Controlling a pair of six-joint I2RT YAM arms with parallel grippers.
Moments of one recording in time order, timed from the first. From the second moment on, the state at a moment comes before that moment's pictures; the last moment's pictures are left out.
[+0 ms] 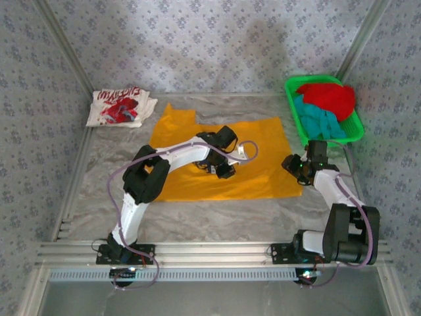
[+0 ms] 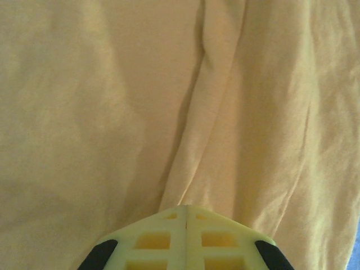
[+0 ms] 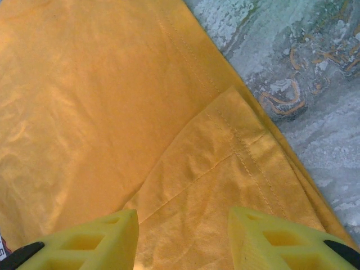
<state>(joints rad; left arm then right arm) -0.81 2.15 1.65 -0.74 0.32 0.39 -0.11 1.27 0.66 -0.36 -0.23 0.53</state>
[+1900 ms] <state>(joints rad) -0.83 2.12 1.64 -0.84 0.40 0.45 -0.19 1.36 0.59 -0.34 -0.29 0.62</state>
